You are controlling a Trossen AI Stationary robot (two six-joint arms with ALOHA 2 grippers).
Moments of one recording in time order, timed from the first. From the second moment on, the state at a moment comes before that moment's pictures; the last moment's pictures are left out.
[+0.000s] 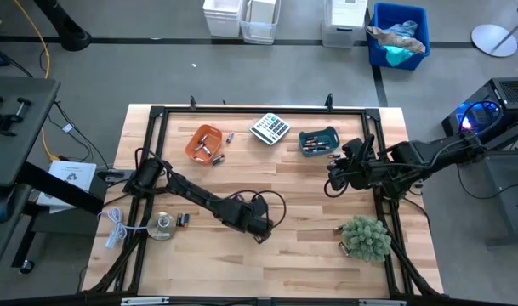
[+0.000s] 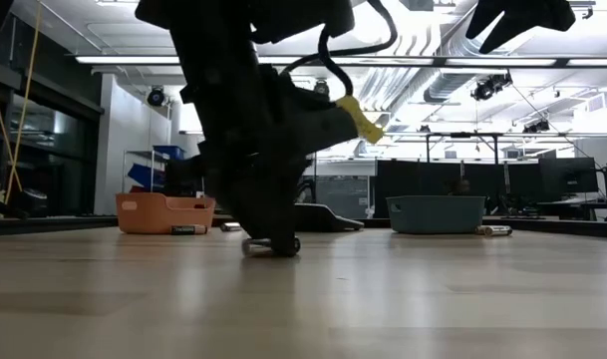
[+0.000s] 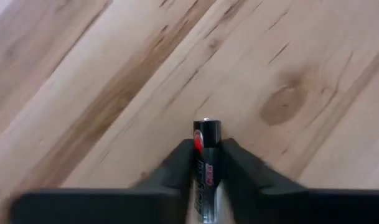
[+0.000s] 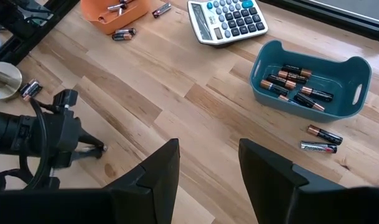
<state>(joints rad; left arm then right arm) -0.33 2.16 1.44 -0.65 -0.32 -0.97 0.32 1.07 1.18 -1.17 0.57 1.14</state>
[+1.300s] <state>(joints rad) 0.51 1.34 0.78 -0.67 -0.30 -0.43 0.32 1.13 1.18 -1.13 0.59 1.17</state>
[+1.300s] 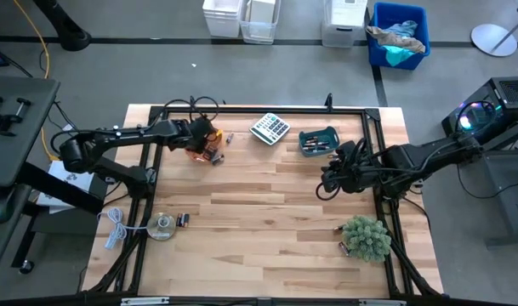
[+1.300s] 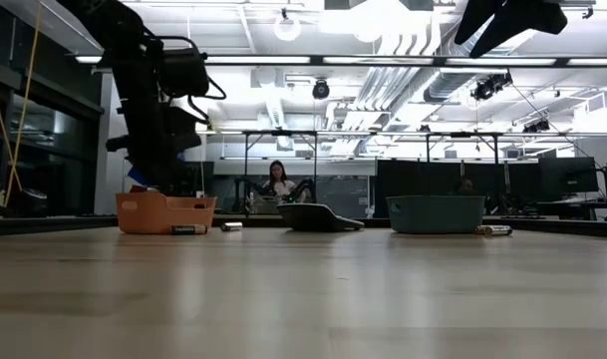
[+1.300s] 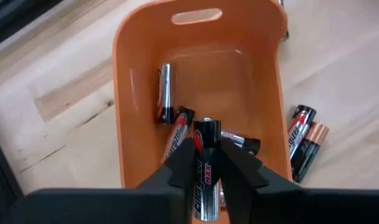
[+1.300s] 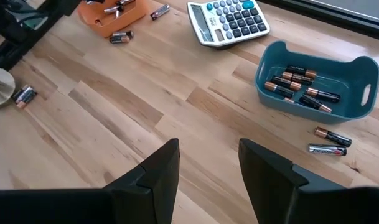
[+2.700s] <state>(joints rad) -0.10 1.22 0.71 0.30 -0.33 -0.70 0.17 1.29 1.18 -0.93 -0.07 0.78</state>
